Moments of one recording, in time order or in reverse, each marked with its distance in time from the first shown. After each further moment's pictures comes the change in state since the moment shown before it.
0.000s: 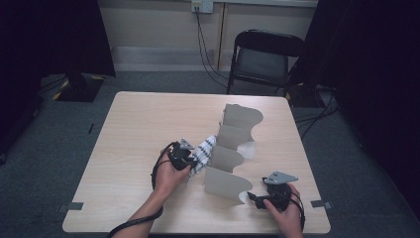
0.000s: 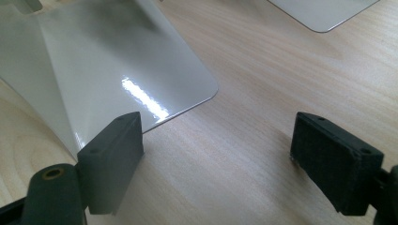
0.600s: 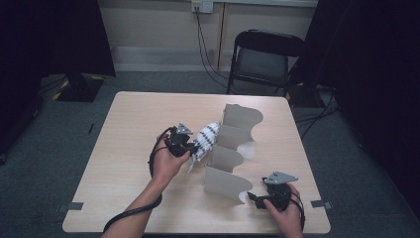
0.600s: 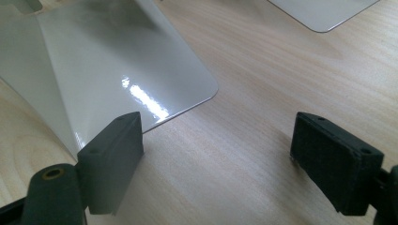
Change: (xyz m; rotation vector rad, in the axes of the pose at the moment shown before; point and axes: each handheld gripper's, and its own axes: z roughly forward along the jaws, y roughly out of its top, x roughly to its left) left arm 0.000 0.050 -0.043 -0.112 0.015 0.030; right arm 0.000 0.000 0.000 0.000 0.001 0.000
